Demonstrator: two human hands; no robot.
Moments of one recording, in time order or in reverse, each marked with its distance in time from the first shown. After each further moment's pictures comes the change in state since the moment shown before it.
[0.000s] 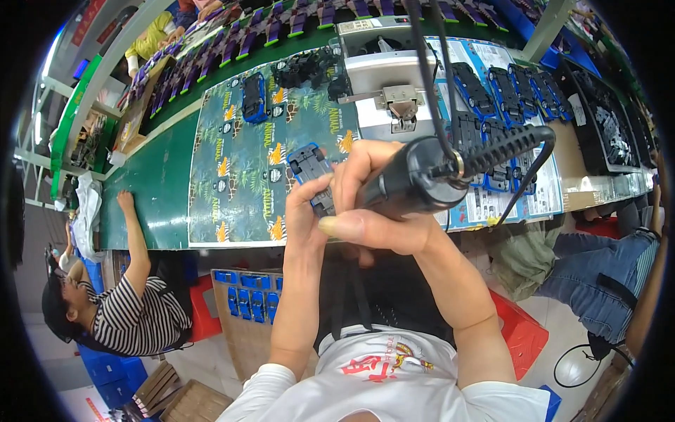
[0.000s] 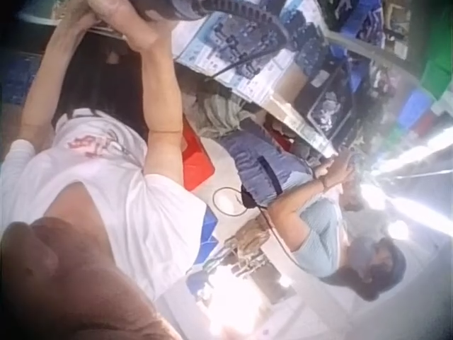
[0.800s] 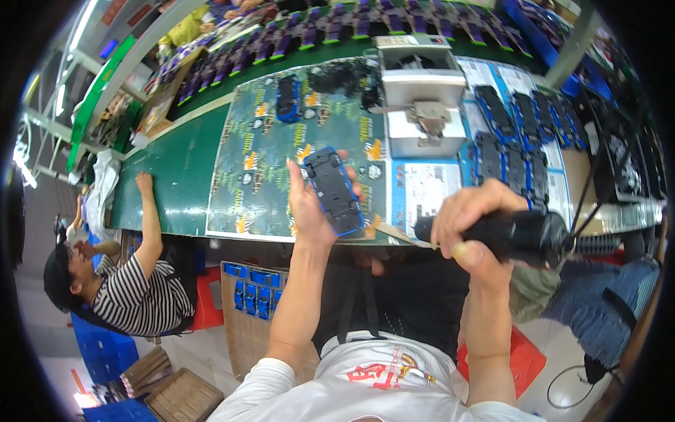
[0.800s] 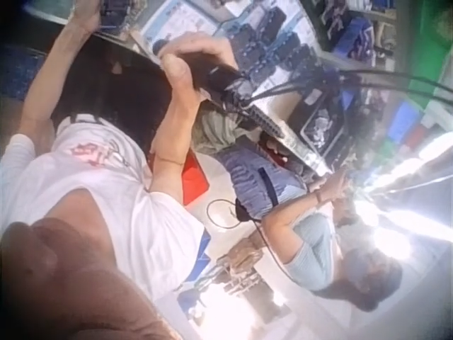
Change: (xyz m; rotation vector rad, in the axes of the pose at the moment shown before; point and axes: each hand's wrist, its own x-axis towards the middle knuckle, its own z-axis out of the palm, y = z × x) left_hand -0.009 0.031 -0.011 -0.162 -0.176 -0.055; right_hand -0.043 -0.037 -0.011 -0.148 0.106 -0.170
